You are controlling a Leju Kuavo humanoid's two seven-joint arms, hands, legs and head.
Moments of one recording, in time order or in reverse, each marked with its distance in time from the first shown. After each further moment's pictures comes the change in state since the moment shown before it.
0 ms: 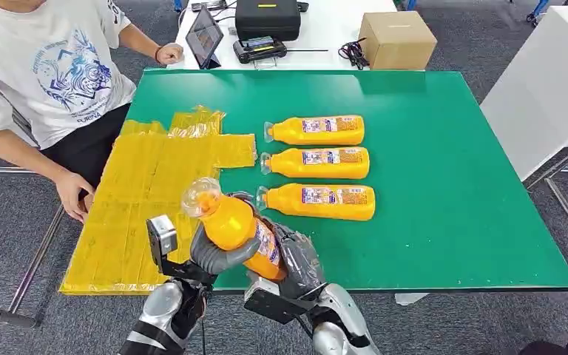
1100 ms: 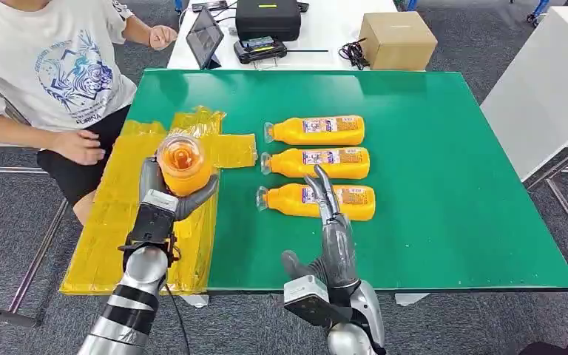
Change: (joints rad) left arm -0.164 0.043 0.140 -0.002 -0.531 0.654 -0.091; right arm 0.084 0.010 -0.056 -0.351 -0.144 -0.203 -0.087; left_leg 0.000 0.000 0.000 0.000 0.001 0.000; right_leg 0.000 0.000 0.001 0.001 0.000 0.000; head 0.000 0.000
